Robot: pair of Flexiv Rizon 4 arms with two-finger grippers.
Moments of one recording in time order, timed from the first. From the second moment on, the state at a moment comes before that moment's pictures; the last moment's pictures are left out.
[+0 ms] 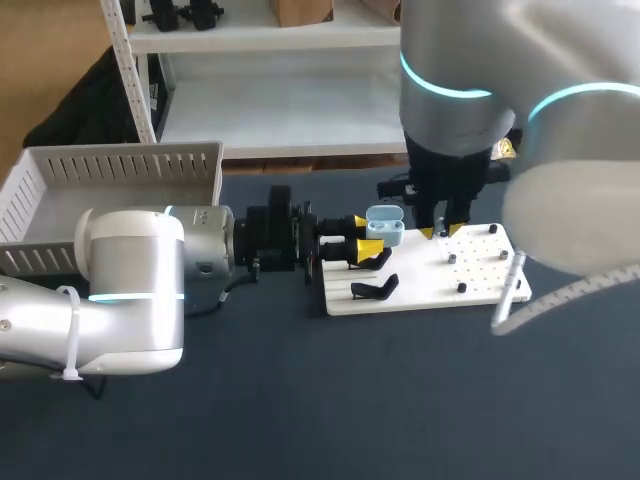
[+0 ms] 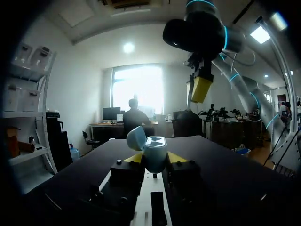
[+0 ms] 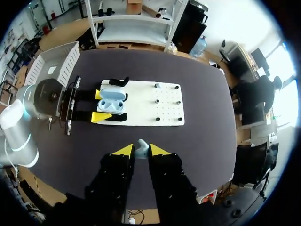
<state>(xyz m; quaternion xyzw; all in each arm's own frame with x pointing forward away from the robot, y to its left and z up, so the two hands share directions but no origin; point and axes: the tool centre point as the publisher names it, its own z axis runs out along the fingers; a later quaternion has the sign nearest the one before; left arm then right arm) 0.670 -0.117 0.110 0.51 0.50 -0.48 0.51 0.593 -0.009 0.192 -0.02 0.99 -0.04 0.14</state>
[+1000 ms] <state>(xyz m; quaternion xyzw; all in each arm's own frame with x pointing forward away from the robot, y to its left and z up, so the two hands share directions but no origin) 0.670 -0.117 0.110 0.51 0.50 -0.48 0.51 0.628 0.037 0.192 0.15 0.98 -0.06 0.09</state>
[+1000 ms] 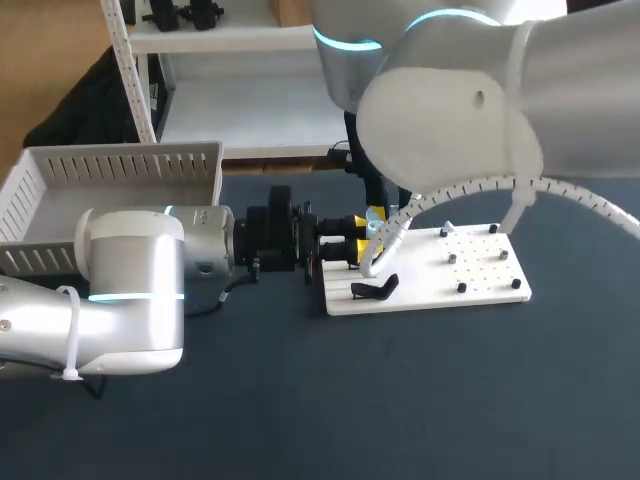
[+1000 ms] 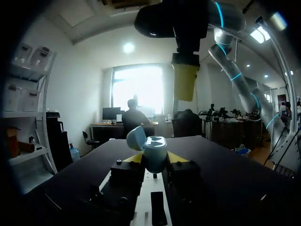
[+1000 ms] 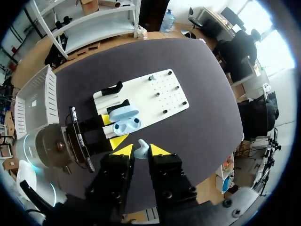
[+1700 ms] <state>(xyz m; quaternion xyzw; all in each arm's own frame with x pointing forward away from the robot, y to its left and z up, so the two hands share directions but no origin) 0.670 -0.117 0.110 0.51 0.50 -0.48 0.51 0.649 0.033 0.189 0.18 0.98 -0.07 0.09</state>
